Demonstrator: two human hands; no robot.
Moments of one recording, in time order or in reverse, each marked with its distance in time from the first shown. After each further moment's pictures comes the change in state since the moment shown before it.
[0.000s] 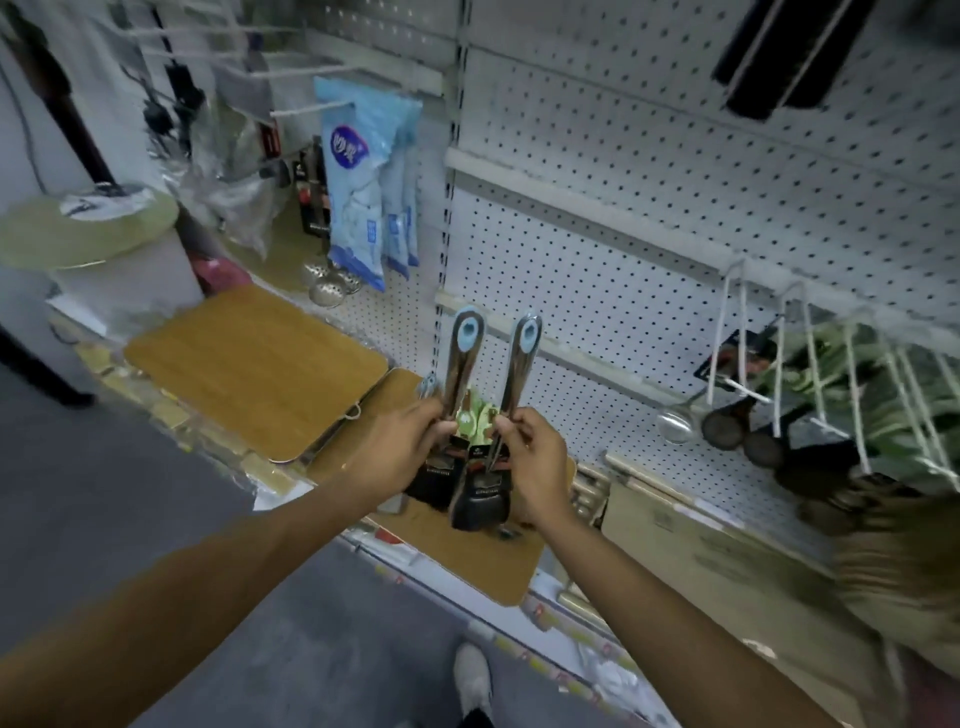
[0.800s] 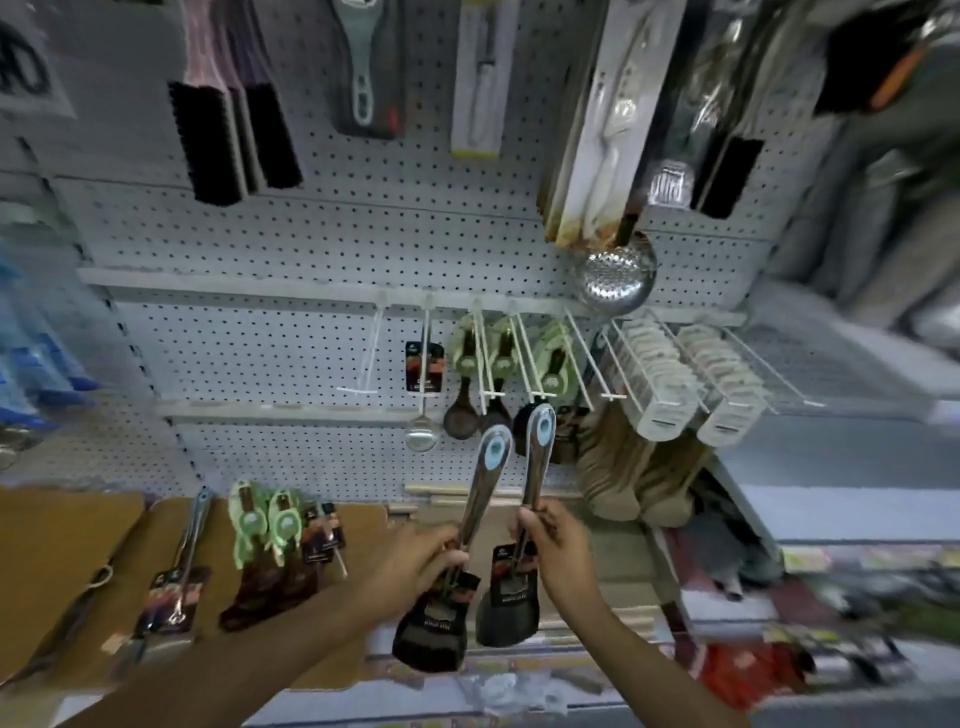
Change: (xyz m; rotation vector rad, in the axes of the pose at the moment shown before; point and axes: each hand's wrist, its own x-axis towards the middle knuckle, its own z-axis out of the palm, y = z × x) left_hand -0.003 0.264 0.184 -0.119 -0.446 0.487; right_hand -0.164 0.073 -0.317 0.064 0.418 0.174
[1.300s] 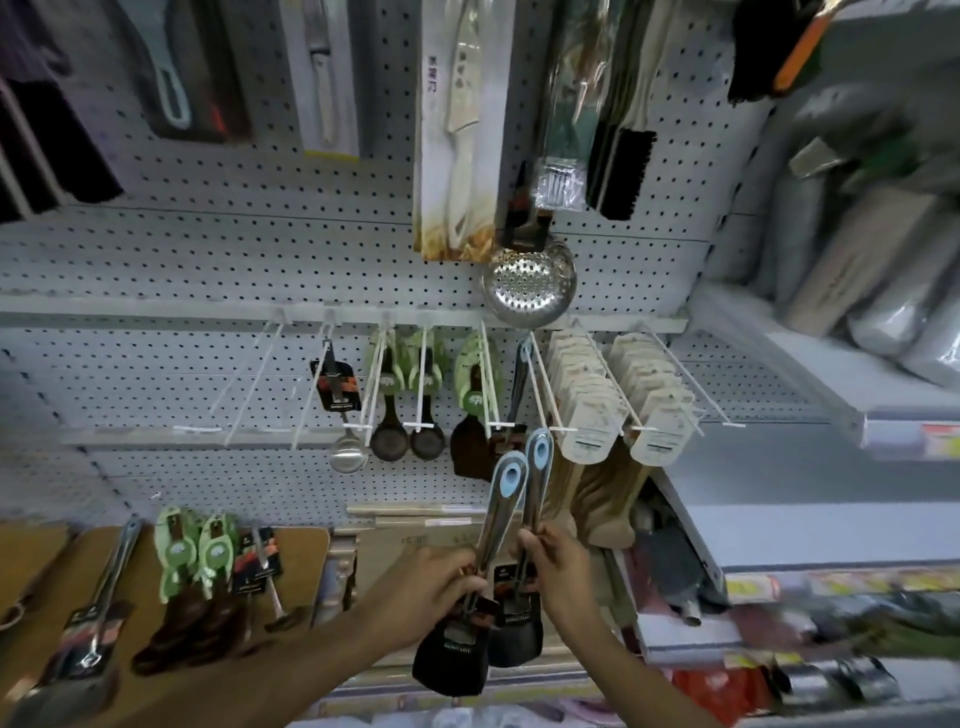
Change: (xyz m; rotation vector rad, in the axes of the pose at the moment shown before) left_hand 0.115 0.081 0.091 -0.046 -0.062 -0.003; right_hand 0.062 0.062 -0.130 -0.045 0.035 0.071
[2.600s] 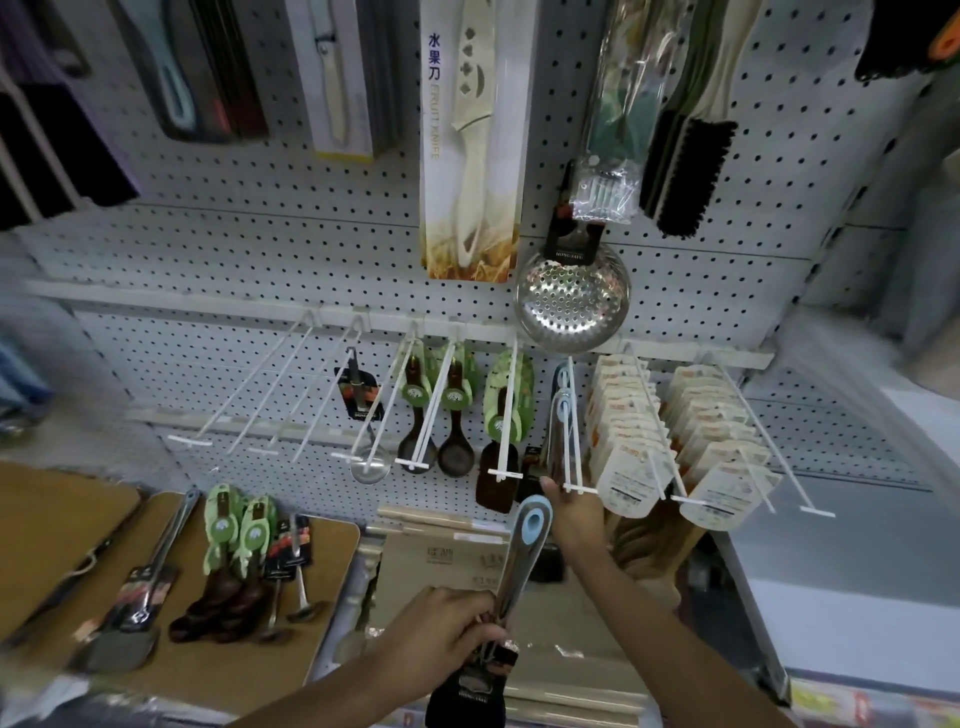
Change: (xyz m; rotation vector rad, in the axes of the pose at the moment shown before) left_hand 0.035 0.018 0.016 -0.066 -0.013 -0.187; right_hand 0.157 -0.011 0.001 -0.106 0.020 0.061
